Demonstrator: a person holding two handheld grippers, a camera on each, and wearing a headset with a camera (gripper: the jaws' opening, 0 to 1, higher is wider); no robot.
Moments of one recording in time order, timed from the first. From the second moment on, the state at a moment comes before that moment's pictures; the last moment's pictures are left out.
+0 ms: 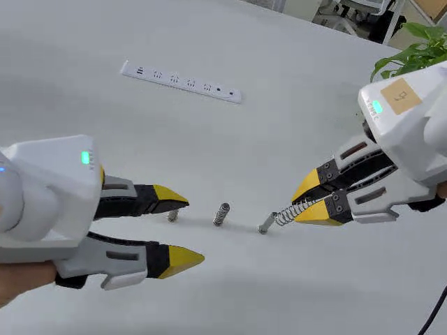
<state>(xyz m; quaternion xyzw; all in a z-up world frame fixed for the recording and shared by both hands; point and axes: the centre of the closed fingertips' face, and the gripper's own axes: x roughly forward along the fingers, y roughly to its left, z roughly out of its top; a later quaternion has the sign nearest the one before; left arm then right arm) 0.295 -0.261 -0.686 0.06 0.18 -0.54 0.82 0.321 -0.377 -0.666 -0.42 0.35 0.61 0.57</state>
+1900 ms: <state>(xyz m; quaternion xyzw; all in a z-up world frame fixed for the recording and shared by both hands) 0.308 -0.210 -0.730 0.04 0.22 -0.49 0.84 0.379 -0.405 -0.765 -0.44 0.45 0.56 0.54</state>
